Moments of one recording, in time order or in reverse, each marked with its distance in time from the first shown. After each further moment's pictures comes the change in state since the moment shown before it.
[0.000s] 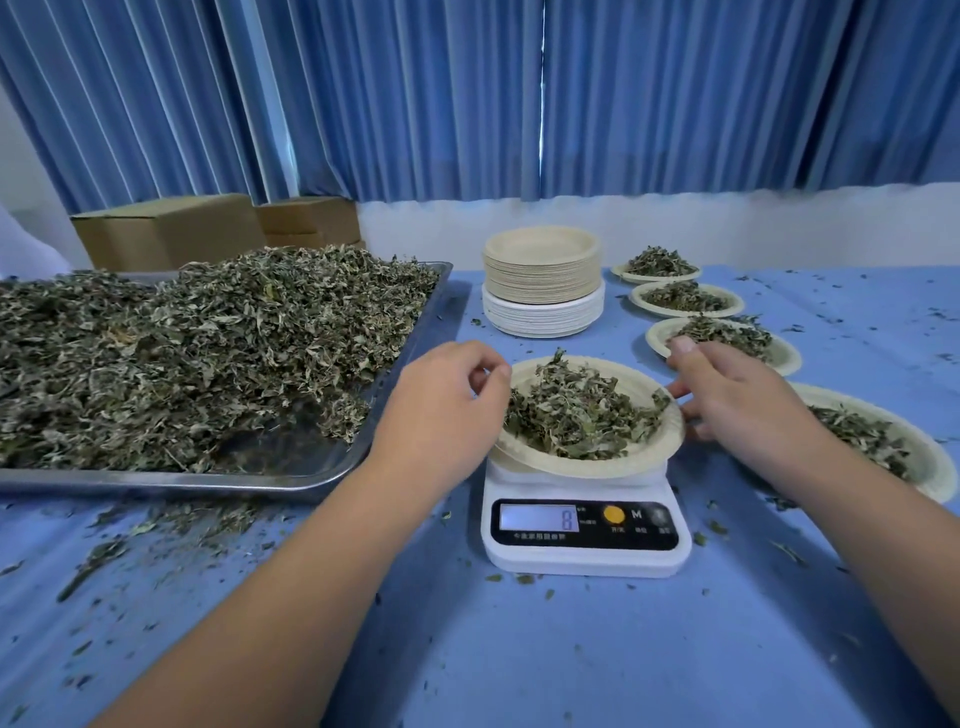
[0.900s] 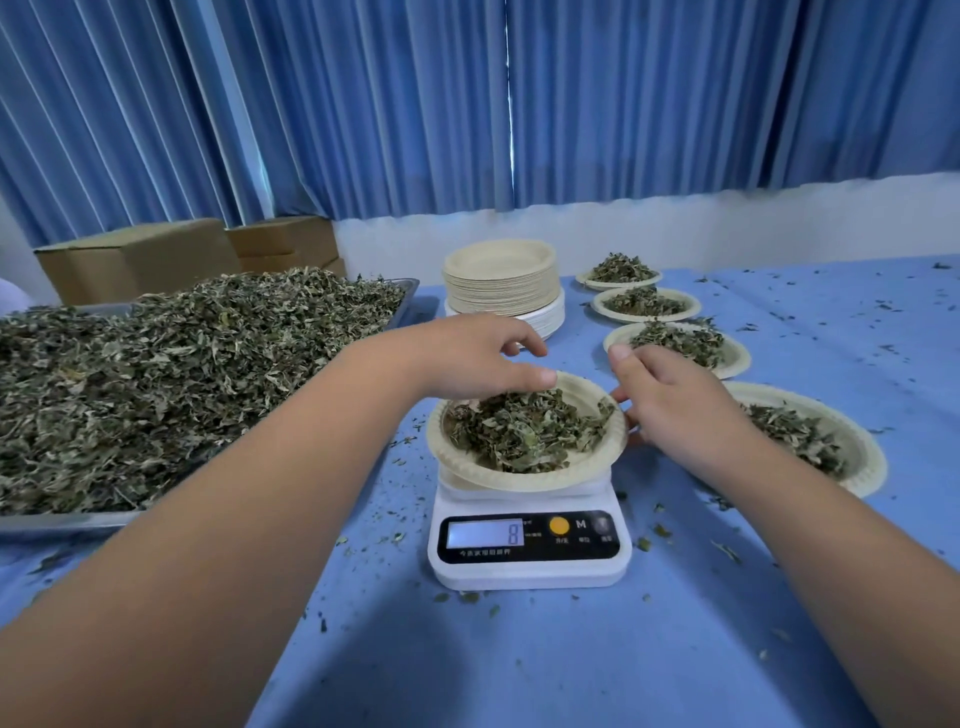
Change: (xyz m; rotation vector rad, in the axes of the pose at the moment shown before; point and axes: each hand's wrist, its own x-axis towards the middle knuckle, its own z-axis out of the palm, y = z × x) left_hand 0.075 0.057 0.004 0.321 -0.748 0.126; right_hand 0.000 -0.003 0.000 -0.003 0.014 -0.038
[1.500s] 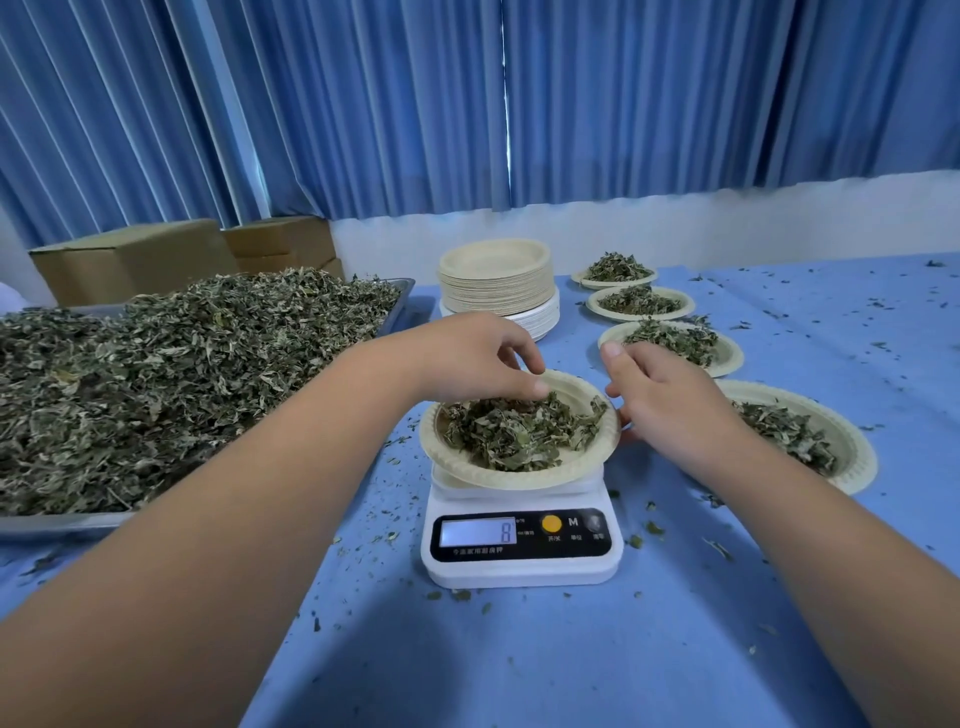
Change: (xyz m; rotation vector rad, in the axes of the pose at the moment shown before) left_hand 0.003 0.001 0.006 -0.126 0.043 0.024; right_hand 0.000 0.002 -0.001 0.056 -0.002 0.004
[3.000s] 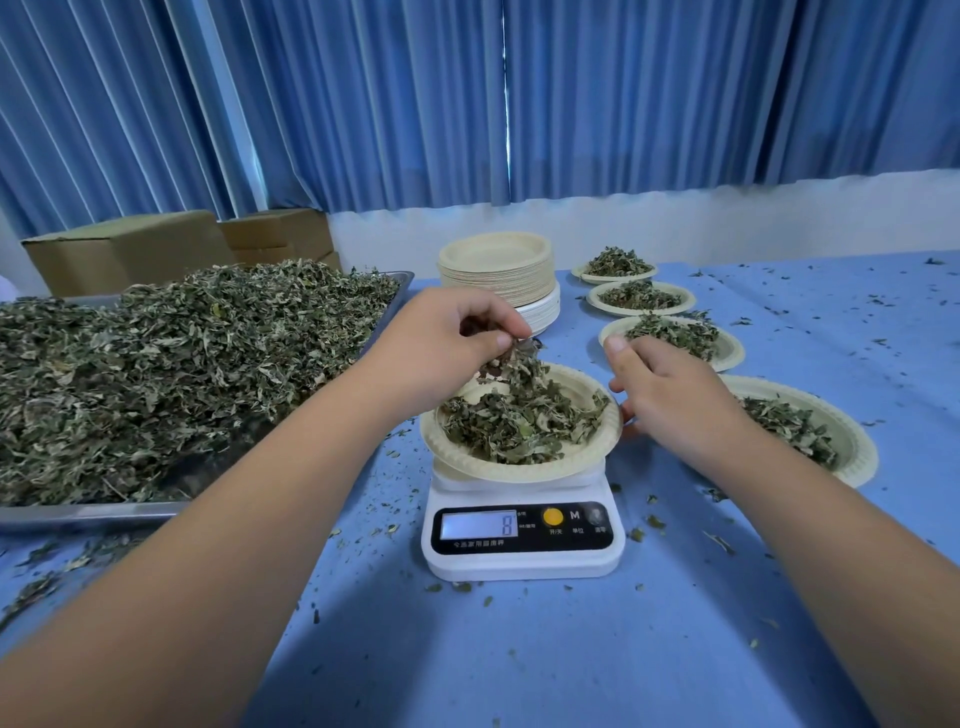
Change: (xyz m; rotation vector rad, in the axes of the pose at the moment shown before) left_hand -0.025 -0.006 0.012 -0.374 0.444 0.088; right_hand 0.000 -0.003 -0.001 -0.046 -0.007 -0.002
